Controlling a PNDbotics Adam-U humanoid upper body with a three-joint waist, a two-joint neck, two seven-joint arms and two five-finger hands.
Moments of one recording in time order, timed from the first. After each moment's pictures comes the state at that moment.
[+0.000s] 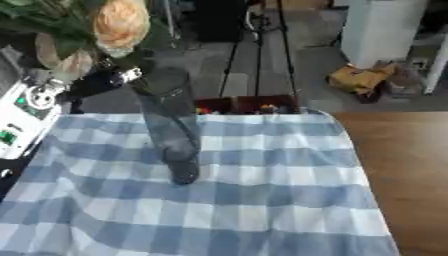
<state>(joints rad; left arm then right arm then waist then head) -1.18 0.49 -0.19 -1.16 -0.33 0.04 -0.48 -0.56 -0.44 -0.33 -1.84 -0.28 -0.47 0.42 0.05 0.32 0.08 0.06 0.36</state>
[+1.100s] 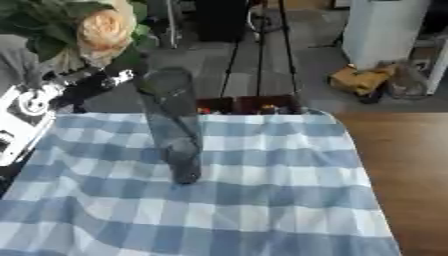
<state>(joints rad) -1.15 0.50 -0.19 -1.19 -0.26 0.02 -0.46 -0.55 -0.44 -0.34 -1.84 -0.28 -0.46 0.41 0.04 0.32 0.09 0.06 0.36</state>
